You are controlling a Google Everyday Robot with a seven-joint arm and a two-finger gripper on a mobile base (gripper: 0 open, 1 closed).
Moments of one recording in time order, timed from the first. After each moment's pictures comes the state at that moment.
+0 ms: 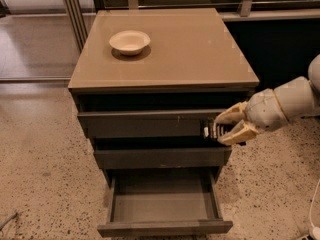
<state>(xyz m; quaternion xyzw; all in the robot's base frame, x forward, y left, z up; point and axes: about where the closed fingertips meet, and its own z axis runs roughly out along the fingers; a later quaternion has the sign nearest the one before) 0.512 -0.183 0.780 -0.66 0.64 0.23 0.33</state>
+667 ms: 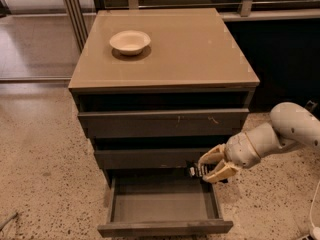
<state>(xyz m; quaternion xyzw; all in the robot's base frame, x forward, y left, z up) 0.469 -0.151 0.641 -0.64 0.63 0.34 0.27</state>
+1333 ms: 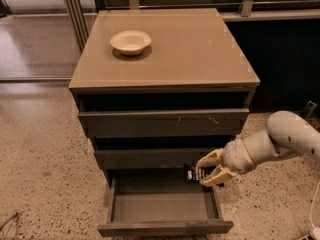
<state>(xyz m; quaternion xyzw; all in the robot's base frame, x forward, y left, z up) 0.471 -0.147 0.620 -0.64 0.64 0.33 0.28</state>
